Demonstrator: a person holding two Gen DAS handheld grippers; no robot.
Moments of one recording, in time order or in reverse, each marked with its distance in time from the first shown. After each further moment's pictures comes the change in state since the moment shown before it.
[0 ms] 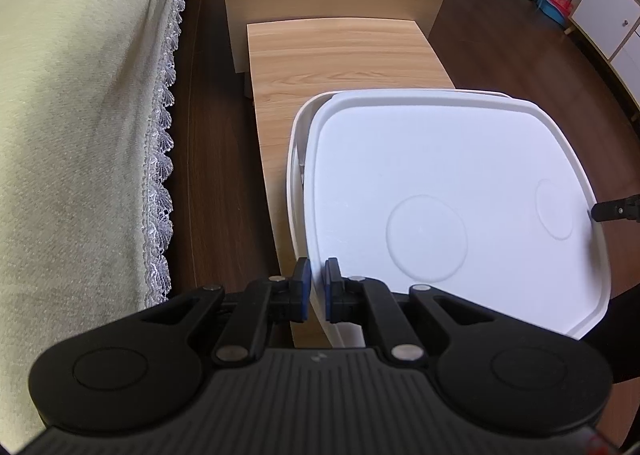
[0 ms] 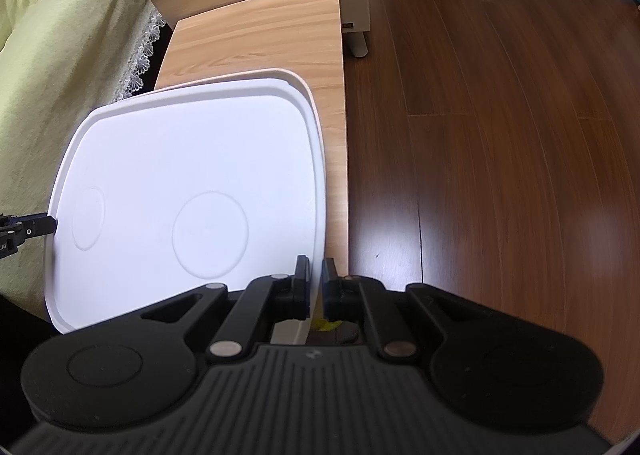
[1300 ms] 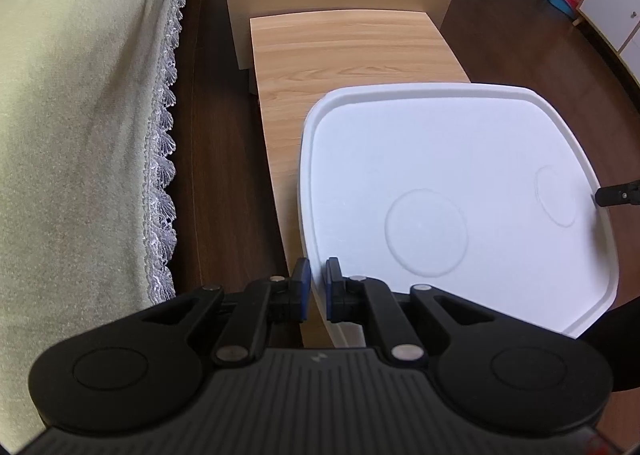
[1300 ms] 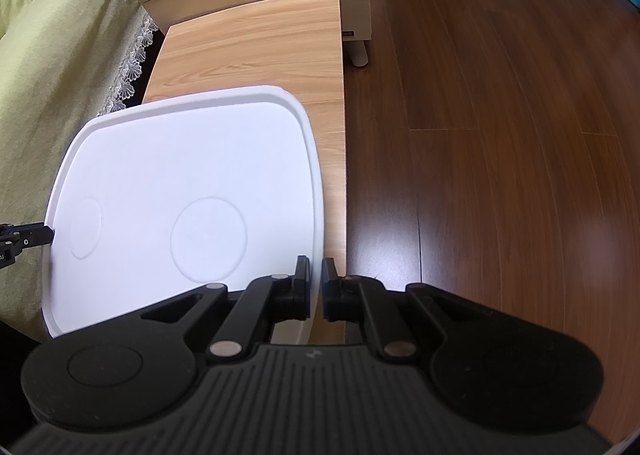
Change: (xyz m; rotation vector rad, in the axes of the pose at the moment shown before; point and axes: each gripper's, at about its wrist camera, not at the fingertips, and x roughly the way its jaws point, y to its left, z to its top) left arm 0.024 0.009 0.010 0.025 0.018 0.020; right arm 0.022 0.001 0.023 -0.005 -0.015 -0.011
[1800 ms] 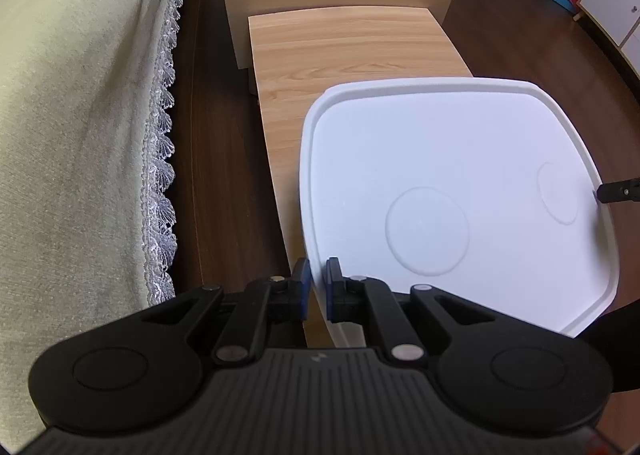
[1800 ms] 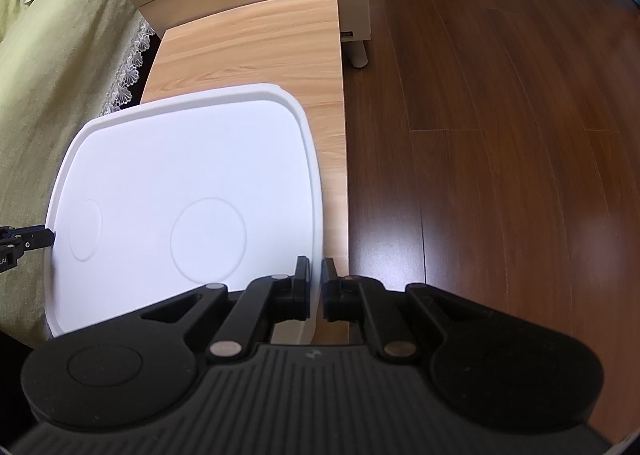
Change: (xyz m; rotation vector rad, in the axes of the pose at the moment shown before) left arm 0.008 0.002 0.003 0.018 0.006 0.005; right arm 0.004 -0.005 0.000 0.023 -0.010 0.001
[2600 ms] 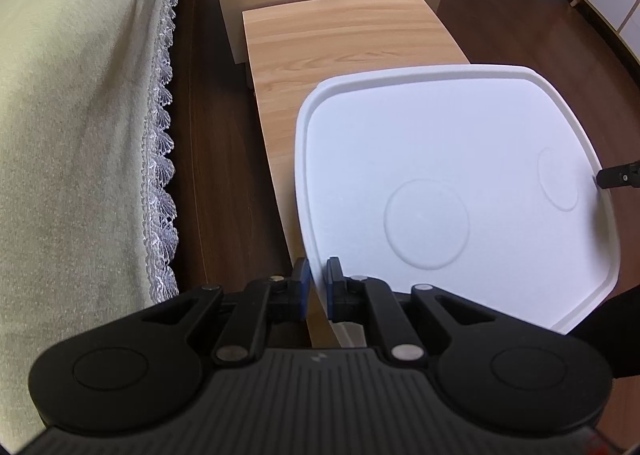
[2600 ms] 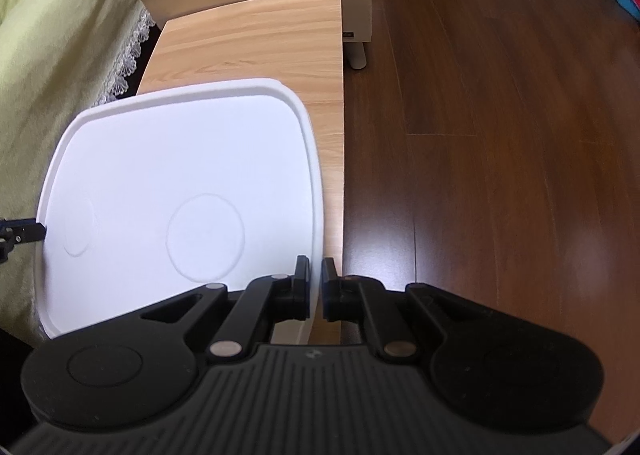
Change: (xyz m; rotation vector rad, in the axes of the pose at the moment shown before) left arm -0.003 -0.005 -0.008 0.036 0.021 0.010; right arm 0.002 0.011 -0.001 -0.056 0.004 -0.044
